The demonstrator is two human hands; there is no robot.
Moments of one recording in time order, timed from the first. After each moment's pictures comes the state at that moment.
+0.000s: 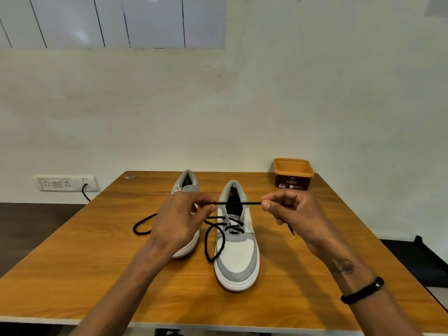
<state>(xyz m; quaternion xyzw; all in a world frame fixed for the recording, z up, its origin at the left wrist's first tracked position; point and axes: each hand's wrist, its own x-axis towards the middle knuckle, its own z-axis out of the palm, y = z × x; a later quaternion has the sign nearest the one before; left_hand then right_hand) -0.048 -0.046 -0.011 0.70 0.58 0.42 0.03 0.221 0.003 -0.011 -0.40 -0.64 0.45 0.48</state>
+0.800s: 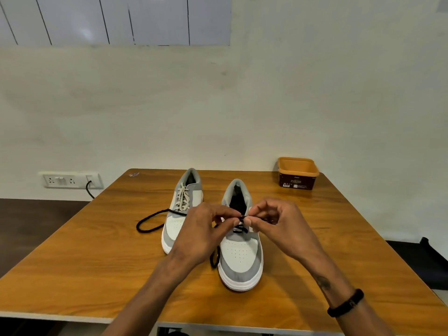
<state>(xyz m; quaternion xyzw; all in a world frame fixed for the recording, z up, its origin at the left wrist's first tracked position) -0.021 -0.045 -0.039 0.72 0.52 0.44 0.10 0.190 -0.003 -0.032 -0.38 -0.75 0.34 0.42</state>
